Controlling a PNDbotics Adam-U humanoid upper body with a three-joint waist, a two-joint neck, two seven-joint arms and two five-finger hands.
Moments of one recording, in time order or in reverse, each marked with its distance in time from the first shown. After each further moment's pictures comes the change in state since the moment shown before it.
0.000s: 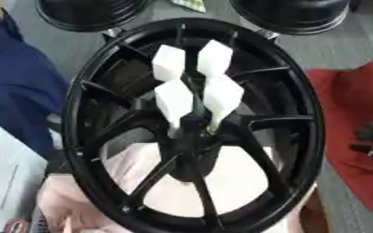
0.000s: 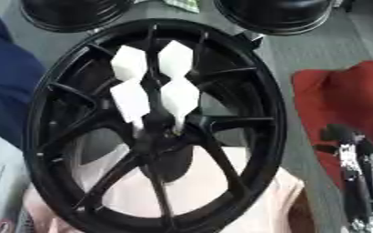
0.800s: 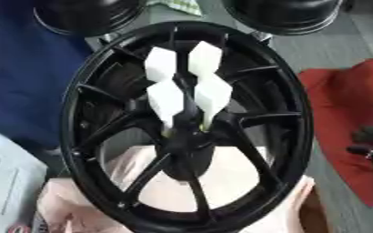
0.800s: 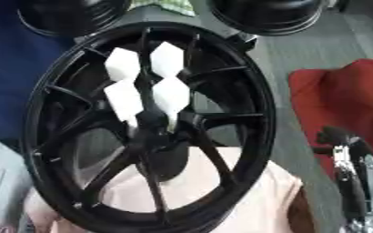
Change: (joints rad) left arm -0.322 0.299 -0.099 -0.007 -0.101 0.066 -0.791; right arm 0.036 0.000 0.001 0.000 0.030 0.009 0.004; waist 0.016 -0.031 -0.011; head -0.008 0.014
